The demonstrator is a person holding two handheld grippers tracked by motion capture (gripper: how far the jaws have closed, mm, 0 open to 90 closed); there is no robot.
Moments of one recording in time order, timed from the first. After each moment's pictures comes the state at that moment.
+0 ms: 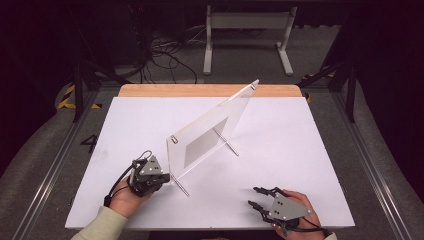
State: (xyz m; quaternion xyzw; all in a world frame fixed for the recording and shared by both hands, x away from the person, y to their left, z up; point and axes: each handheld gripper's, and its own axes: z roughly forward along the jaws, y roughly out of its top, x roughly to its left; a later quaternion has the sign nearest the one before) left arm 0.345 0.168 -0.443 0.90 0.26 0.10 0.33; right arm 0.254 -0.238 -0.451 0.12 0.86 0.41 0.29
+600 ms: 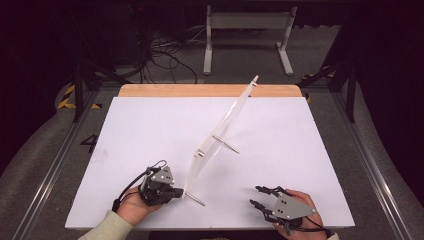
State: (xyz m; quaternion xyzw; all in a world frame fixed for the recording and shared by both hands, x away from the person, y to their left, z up) left arm 0.326 0.137 -0.449 0.92 0.20 -0.01 0.34; right arm 0.253 -0.243 -0.445 0.13 0.85 0.42 0.29
